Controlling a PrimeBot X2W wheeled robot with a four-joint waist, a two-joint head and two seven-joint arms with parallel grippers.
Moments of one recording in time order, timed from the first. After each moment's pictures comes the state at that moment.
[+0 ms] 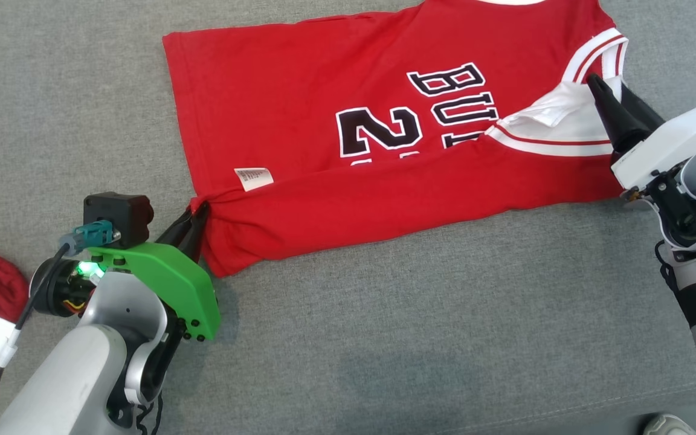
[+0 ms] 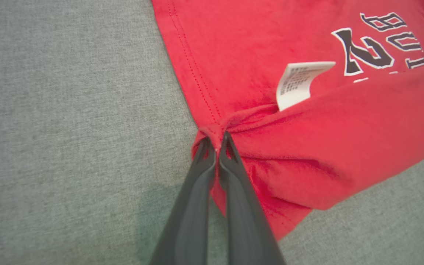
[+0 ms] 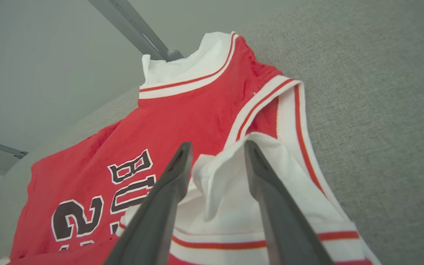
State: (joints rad) left arm -0.38 0.47 -0.51 -0.09 -0.67 0.25 0.36; right arm -0.64 -0.32 0.08 0.40 0.84 0.13 0.23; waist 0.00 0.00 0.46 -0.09
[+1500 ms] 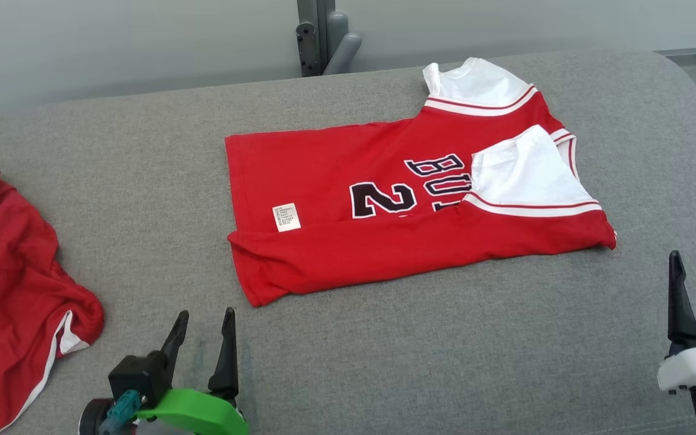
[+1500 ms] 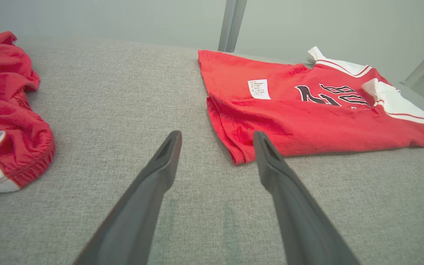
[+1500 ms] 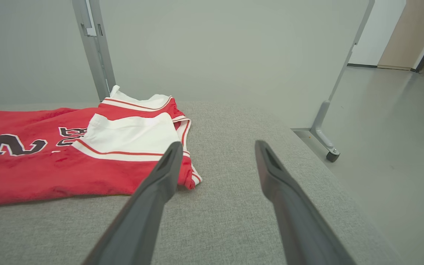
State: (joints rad) left arm -0.04 0.29 -0.49 0.16 -0.60 0.22 -0.26; right arm 0.01 -0.20 -0.23 0.15 0.15 0.13 -0.26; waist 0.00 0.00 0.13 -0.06
